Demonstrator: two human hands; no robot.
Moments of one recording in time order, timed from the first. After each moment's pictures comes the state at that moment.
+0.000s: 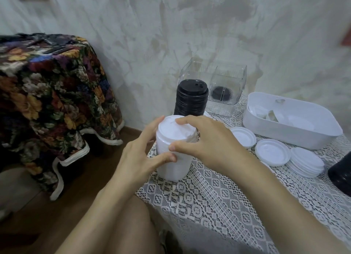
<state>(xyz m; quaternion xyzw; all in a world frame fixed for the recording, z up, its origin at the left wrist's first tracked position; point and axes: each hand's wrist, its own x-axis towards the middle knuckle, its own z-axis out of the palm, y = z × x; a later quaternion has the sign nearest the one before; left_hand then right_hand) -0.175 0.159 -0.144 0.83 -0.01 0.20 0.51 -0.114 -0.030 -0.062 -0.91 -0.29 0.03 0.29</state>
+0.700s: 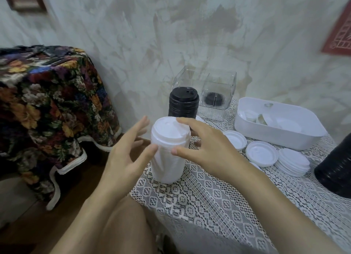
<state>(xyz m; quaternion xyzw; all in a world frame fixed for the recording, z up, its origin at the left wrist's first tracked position) -0.195 0.160 -0.126 0.84 -0.01 0.27 0.48 -0.110 -0.052 -0.080 -0.87 -0.33 -0.01 0.37</state>
